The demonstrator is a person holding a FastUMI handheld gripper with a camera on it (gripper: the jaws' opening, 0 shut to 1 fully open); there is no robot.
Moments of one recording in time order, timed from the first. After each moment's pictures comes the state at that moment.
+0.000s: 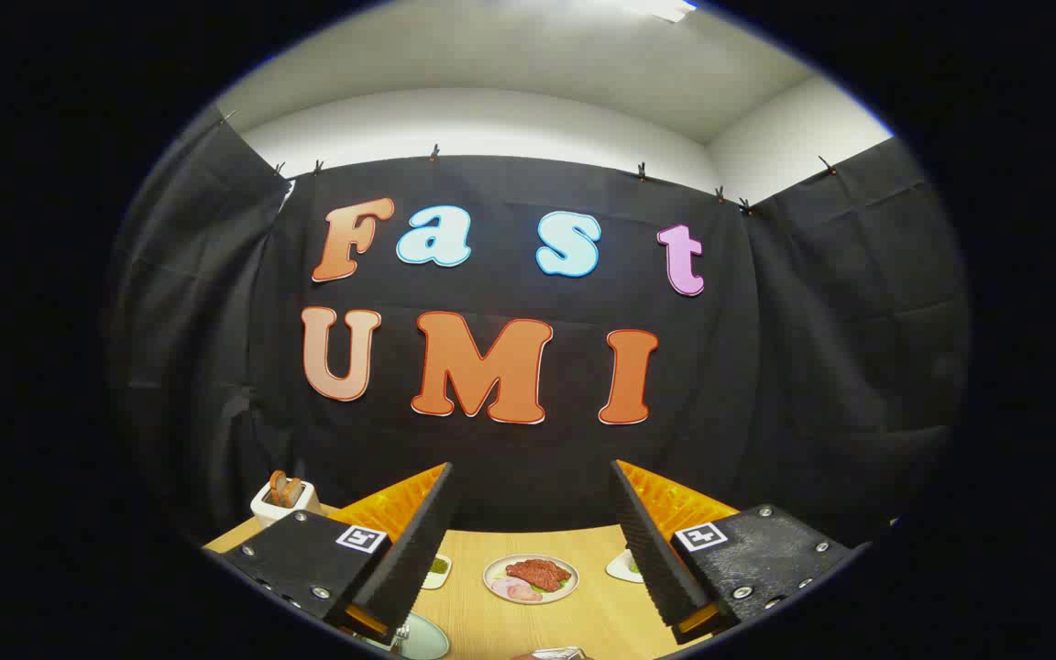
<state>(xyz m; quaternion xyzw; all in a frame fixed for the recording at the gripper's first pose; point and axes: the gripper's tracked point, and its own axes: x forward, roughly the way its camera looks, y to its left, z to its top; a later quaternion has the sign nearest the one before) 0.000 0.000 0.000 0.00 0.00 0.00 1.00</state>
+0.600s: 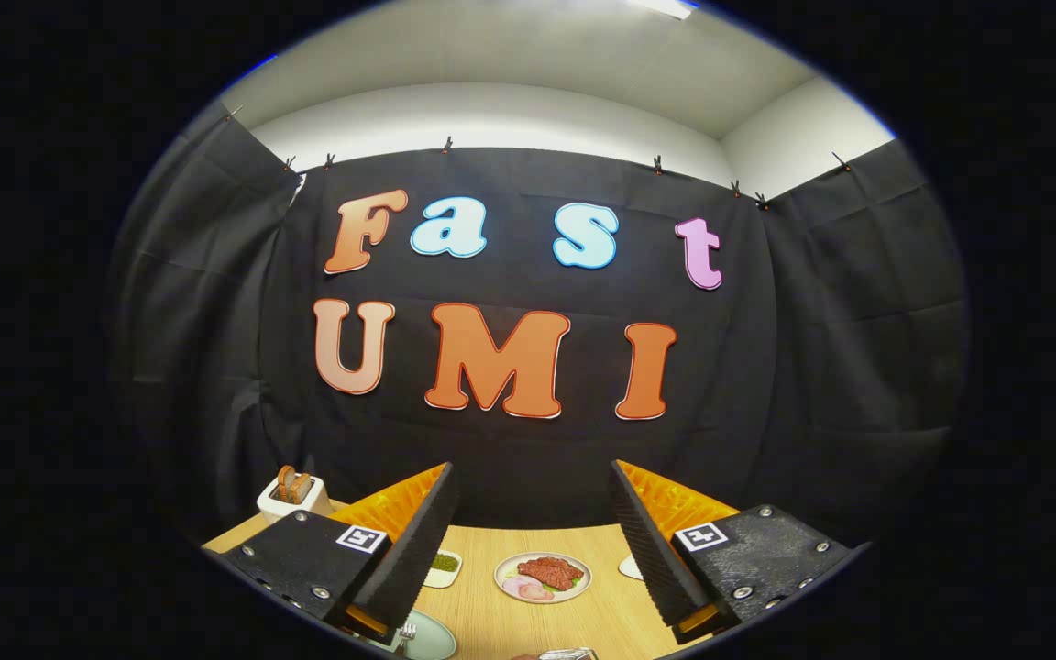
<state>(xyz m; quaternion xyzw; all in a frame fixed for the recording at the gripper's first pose) 0.009 0.015 -0.011 -0.01 0.01 0.02 1.00</state>
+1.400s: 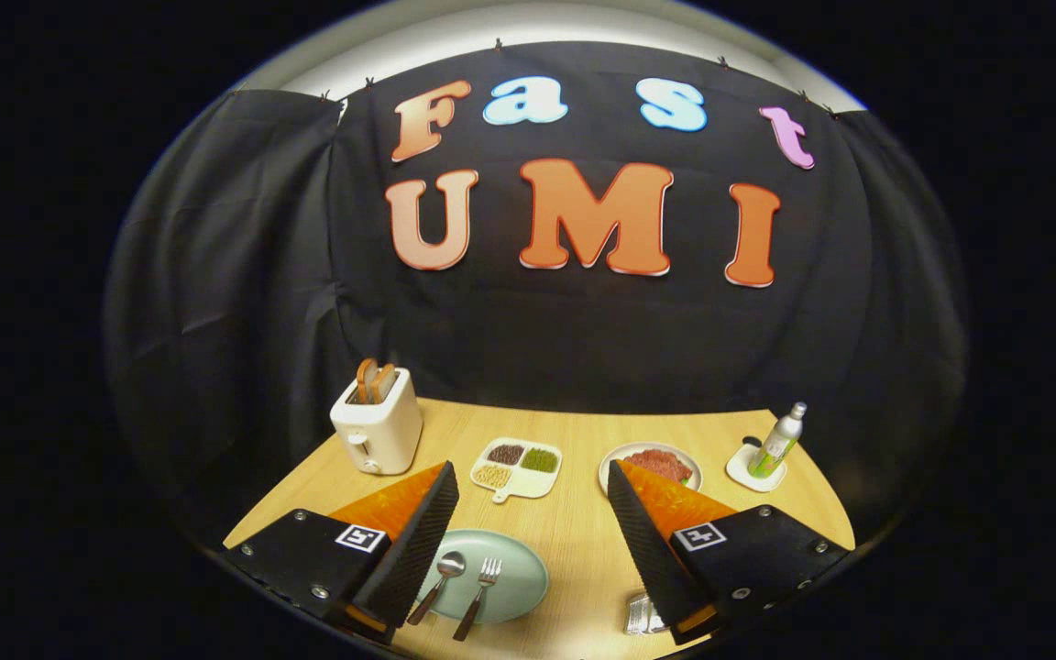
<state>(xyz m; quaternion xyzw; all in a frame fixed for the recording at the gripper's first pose) -0.014 0.136 -0.182 0.01 0.24 0.15 0.96</state>
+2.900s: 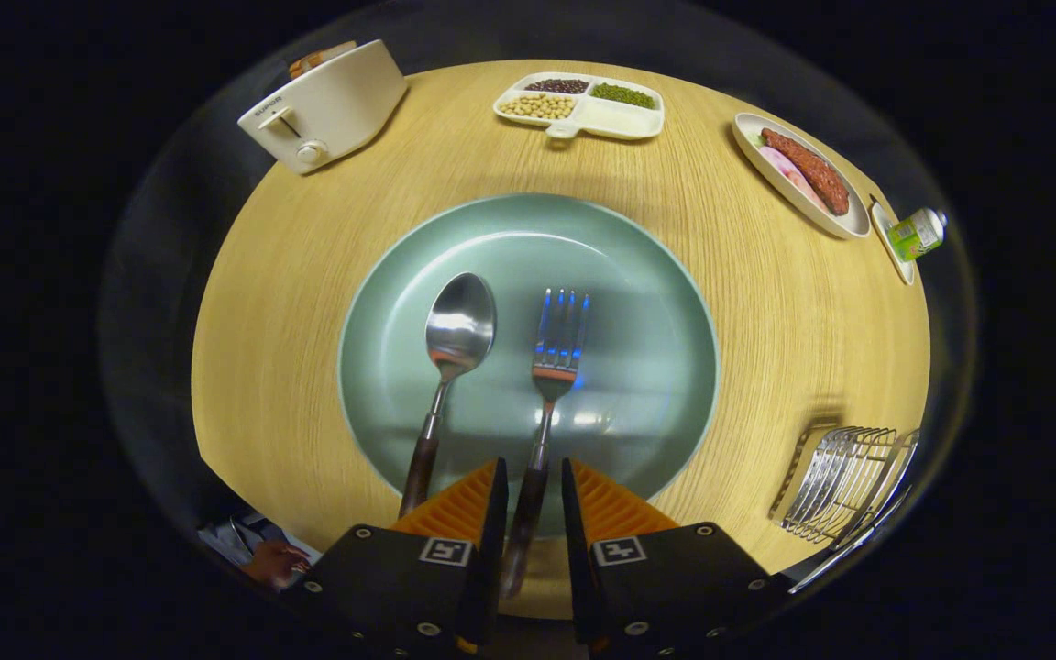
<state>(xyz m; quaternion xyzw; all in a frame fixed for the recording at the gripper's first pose) -0.125 0.199 -0.449 -0.07 0.68 0.16 0.71</state>
